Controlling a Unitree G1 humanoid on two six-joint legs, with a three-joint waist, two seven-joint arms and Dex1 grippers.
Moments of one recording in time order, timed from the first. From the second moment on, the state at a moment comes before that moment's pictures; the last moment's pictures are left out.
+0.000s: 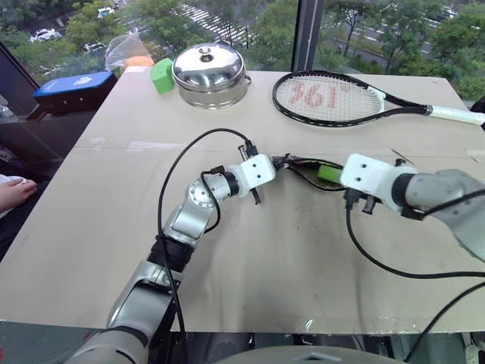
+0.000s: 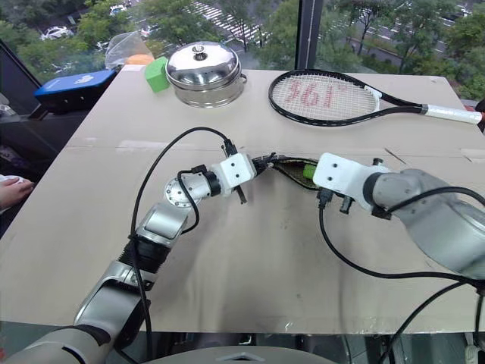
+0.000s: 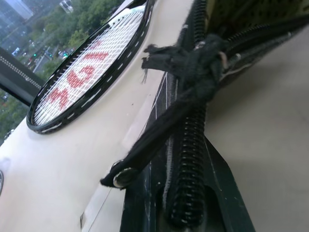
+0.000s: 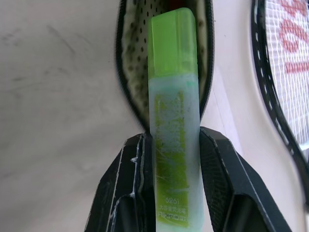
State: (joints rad) left arm -0.57 0.37 -0.27 0.18 0.17 -0.08 -0.68; right arm -0.76 -1.11 0.59 -0.70 0.23 1.15 0.52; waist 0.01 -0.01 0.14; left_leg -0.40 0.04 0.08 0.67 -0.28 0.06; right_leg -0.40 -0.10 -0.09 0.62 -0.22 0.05
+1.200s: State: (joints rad) left arm -0.56 0.27 -0.10 -0.01 -0.27 0.63 -0.77; right arm -0.54 -0.86 -0.18 -0.89 0.41 1.48 0.84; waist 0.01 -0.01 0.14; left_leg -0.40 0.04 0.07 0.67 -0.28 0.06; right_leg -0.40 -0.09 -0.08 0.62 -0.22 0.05
